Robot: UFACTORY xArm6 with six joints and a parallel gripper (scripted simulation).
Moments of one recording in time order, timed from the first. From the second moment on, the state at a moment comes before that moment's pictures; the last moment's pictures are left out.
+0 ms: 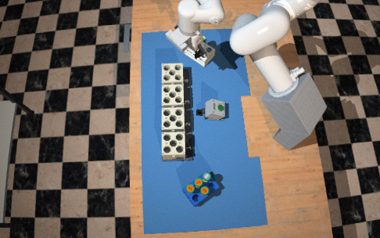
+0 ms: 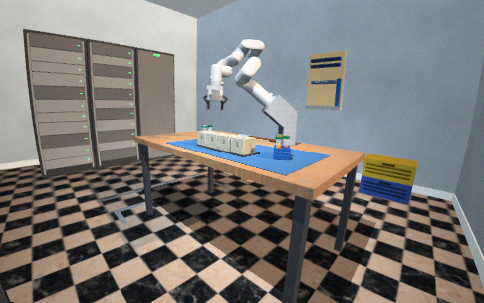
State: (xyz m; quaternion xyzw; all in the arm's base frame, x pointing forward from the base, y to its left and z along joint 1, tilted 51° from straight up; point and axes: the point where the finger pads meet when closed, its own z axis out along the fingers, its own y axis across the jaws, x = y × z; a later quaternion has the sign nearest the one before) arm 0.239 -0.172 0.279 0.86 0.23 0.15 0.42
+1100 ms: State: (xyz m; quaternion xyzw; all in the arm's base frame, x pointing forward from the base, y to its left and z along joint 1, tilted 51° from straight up) arm 0.148 -0.280 0.315 0.87 0.22 0.14 0.42
